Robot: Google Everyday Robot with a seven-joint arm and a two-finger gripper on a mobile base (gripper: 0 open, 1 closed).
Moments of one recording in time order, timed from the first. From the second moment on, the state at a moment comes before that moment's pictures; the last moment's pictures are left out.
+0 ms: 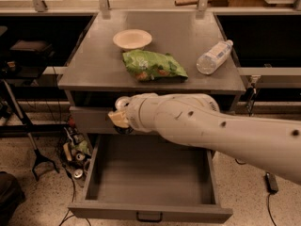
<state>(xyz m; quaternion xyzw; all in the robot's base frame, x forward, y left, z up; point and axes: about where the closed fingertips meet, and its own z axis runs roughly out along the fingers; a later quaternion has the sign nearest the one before) 0.547 0.078 0.800 -0.37 0.79 0.16 0.46</state>
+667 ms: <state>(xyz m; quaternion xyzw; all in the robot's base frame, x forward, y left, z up) 0.546 0.142 0.738 -0.40 0.80 0.20 0.40</state>
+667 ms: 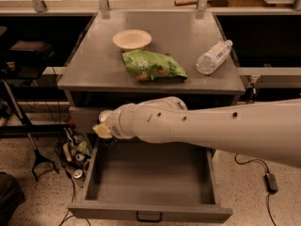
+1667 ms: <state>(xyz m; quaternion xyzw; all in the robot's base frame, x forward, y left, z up) 0.534 0.156 0.680 -0.42 0.79 0.21 0.40</state>
